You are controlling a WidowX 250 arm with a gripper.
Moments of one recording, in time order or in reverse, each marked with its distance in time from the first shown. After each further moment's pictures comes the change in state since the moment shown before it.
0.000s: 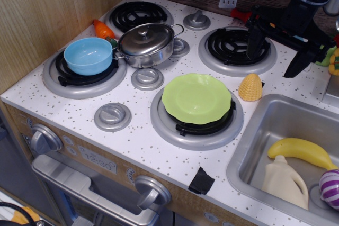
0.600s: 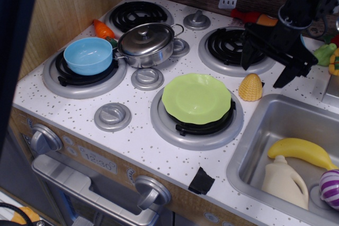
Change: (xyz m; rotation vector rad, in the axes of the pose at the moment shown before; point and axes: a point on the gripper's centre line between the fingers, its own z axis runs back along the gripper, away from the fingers) arm 0.014 0.002 -0.044 -0.013 -0.050 -0.063
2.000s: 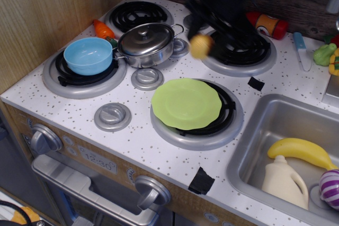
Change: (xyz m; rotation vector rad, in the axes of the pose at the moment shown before) arm -0.038 0.103 0.050 0.274 0.092 0.044
